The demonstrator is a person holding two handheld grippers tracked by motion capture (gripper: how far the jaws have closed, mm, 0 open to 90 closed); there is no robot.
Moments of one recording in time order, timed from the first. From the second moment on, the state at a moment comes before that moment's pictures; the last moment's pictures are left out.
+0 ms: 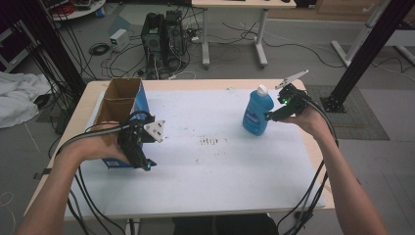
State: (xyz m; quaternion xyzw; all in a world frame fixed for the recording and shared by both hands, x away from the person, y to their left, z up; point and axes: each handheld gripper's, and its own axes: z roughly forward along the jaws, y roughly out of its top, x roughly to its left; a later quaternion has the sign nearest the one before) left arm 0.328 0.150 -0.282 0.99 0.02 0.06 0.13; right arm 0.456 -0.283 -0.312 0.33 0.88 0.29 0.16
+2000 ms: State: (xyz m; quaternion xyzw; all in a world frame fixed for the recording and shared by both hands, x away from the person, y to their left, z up) left arm 0.327 0.155 -0.291 0.99 0.03 0.05 0.13; right arm 0.473 -0.264 -0.360 0.38 0.84 0.34 0.16
